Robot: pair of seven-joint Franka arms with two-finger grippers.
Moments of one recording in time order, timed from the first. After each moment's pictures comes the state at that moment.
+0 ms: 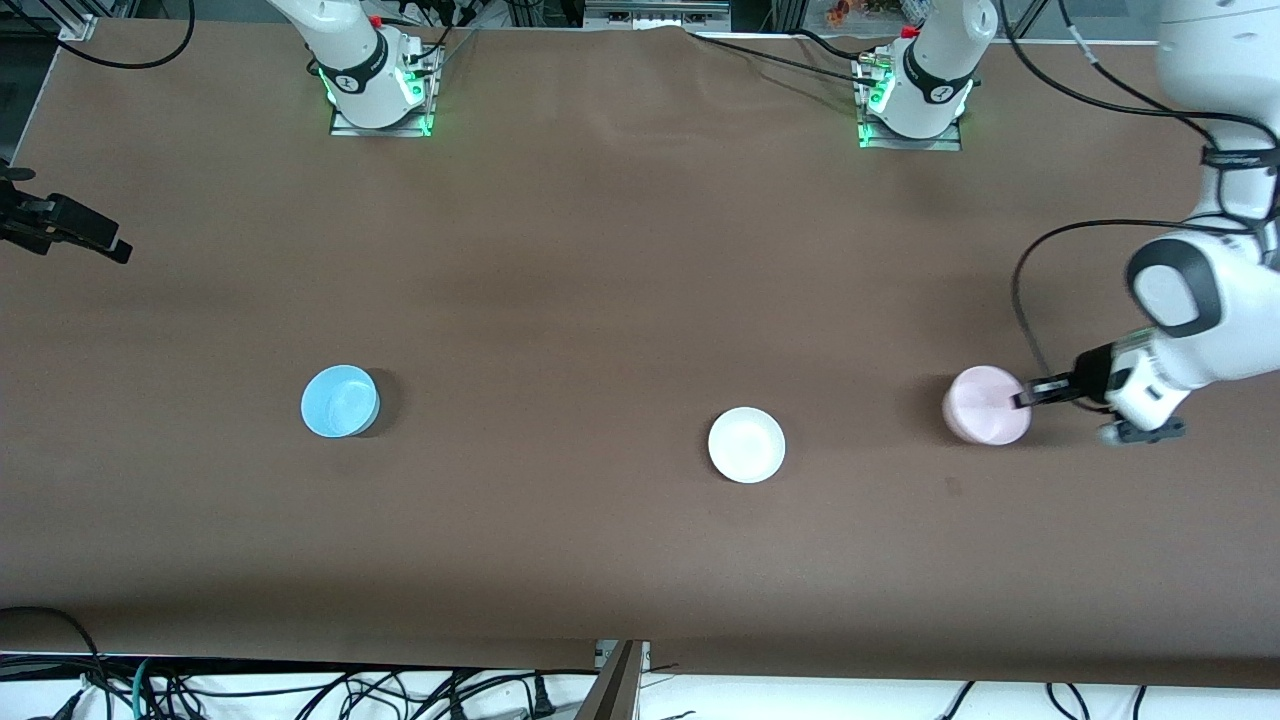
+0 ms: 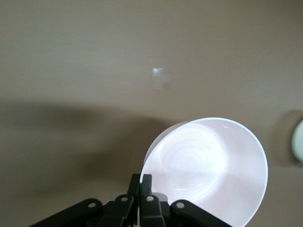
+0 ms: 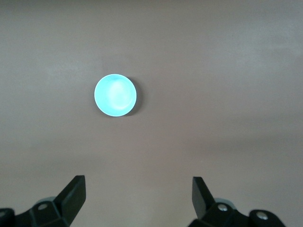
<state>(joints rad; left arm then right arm) -0.08 0.45 0.18 -1.84 -0.50 2.19 0.20 -0.02 0.01 -0.10 -1.65 0.03 1.64 -0.01</state>
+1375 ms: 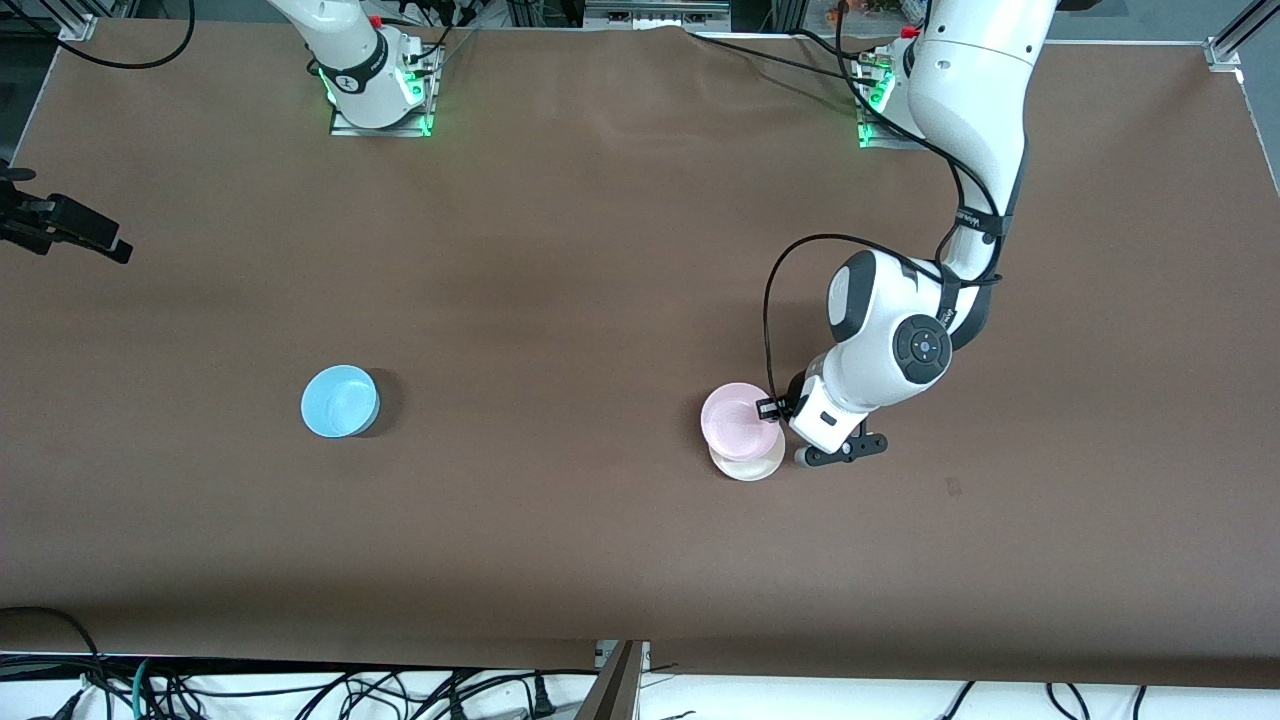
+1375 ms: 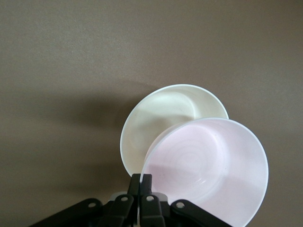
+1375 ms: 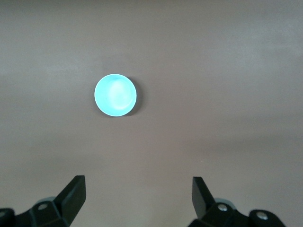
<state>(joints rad) -0.52 0.68 0.17 -1.60 -0.50 2.28 -0.32 -0.02 0.01 -0.10 -1.65 0.03 1.64 -0.01</state>
